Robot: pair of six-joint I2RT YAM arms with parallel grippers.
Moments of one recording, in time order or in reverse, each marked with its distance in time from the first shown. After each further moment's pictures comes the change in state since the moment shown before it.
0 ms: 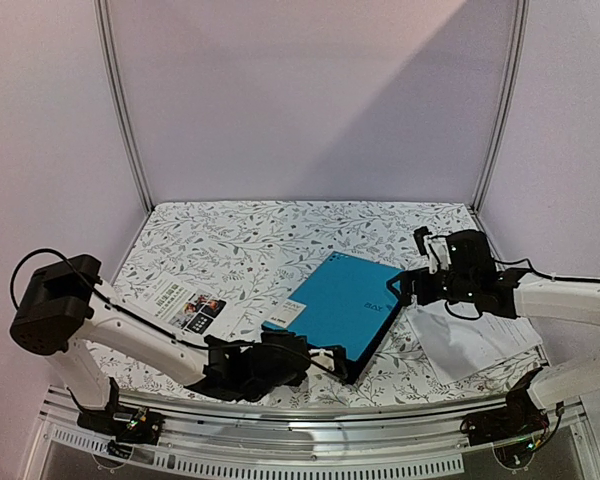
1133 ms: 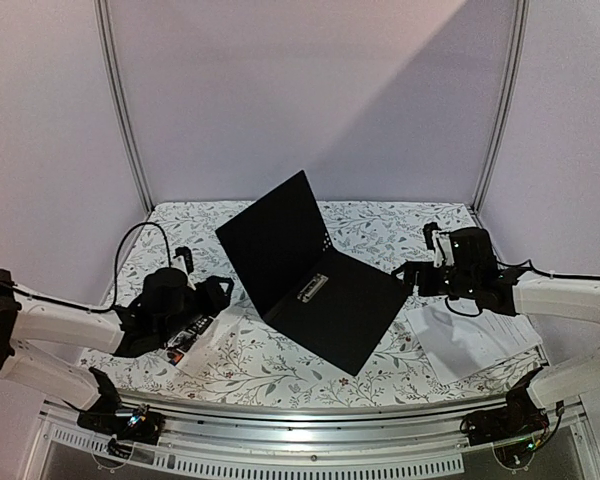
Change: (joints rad) left arm 0.599 -0.480 -0.440 0.303 0.385 -1.407; right arm -0.045 0.017 0.000 0.043 0.013 0.121
